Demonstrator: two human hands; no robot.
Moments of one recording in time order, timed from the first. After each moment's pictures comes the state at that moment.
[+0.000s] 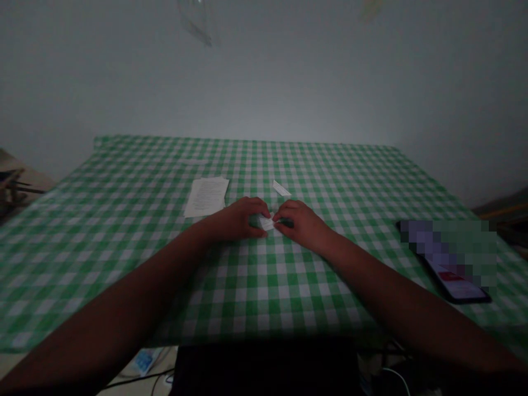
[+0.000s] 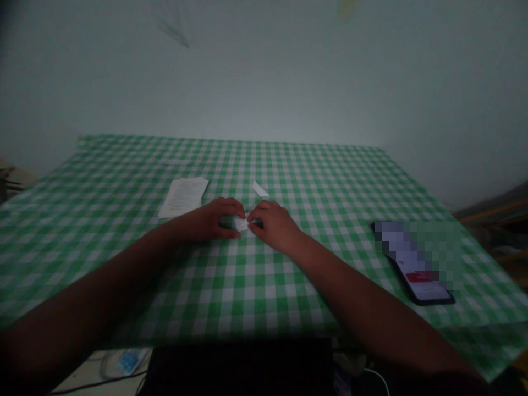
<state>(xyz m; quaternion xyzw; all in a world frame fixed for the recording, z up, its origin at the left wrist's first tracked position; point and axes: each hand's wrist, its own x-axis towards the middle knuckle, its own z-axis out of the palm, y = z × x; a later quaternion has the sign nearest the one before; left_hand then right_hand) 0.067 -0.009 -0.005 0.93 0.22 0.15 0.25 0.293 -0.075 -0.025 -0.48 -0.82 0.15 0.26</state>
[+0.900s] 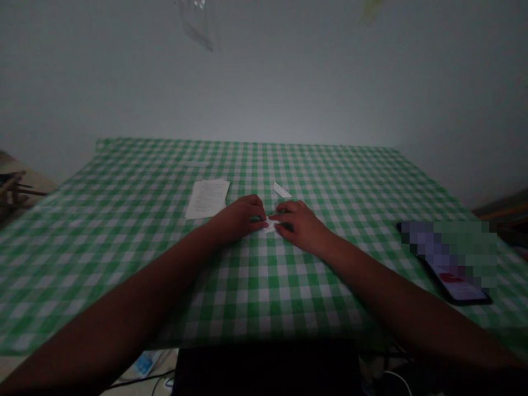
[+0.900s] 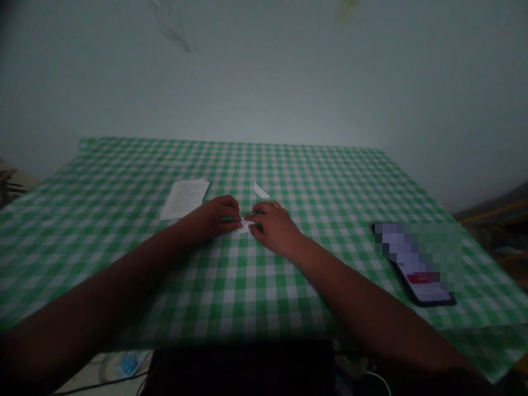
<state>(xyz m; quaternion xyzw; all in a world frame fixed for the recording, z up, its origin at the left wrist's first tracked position) 0.071 -0.006 -0.011 0.94 0.25 0.17 0.19 0.290 -0.080 -0.026 -0.49 -0.84 0.08 0.23</state>
